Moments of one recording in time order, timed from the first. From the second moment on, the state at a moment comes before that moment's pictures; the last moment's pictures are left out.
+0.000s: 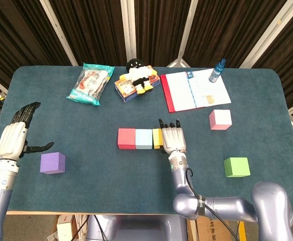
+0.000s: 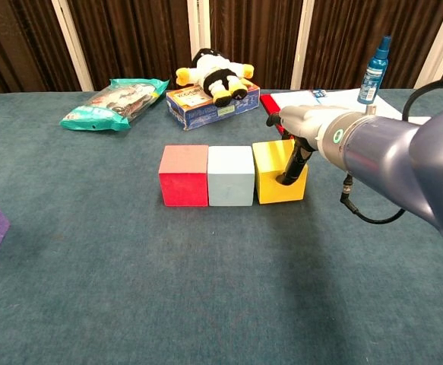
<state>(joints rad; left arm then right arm) -0.38 -1.03 -0.26 -2.04 1.08 1.31 0.12 1.00 -1.76 0.36 -1.60 -0.34 1.30 -0.94</state>
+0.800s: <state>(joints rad) -0.39 -1.03 -0.26 -2.04 1.07 1.31 0.12 1.02 -1.78 0.37 -1.58 -0.32 1.30 -0.96</state>
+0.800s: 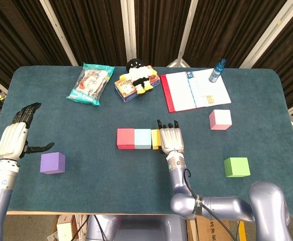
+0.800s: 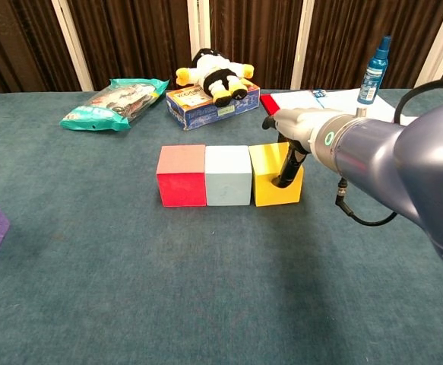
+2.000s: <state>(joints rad) -0.39 -1.03 -0.25 -2.04 1.07 1.31 0.11 1.02 -1.81 0.38 -1.55 -0.32 1.30 -0.97</state>
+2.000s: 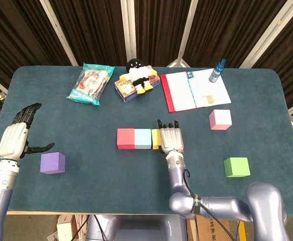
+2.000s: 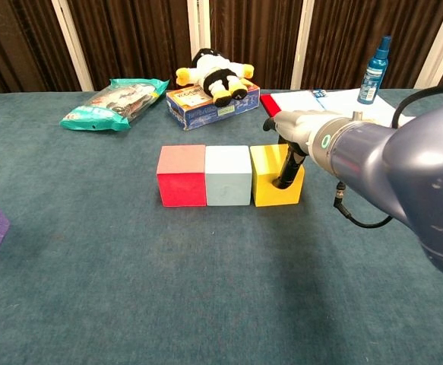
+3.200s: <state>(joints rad) -0.39 -1.03 -0.25 -2.04 1.07 1.30 0.11 1.02 -1.82 0.41 -1.55 -0.29 1.32 -0.97</state>
